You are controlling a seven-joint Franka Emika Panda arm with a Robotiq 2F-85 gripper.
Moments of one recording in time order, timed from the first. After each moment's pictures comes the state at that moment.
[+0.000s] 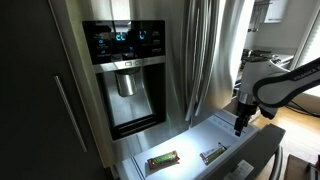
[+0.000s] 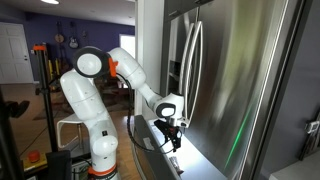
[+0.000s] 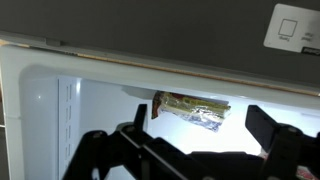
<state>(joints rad) -0.06 -0.34 -0.11 -2.75 -0.05 2.39 -0.12</state>
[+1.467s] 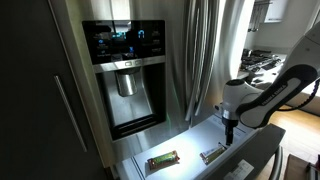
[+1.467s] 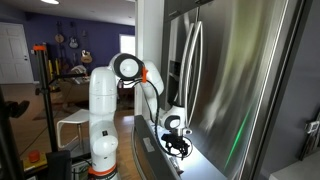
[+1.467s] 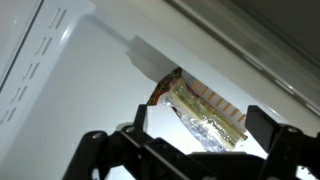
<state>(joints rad) -0.05 0.05 -0.07 -2.64 -0.25 2.67 -0.36</state>
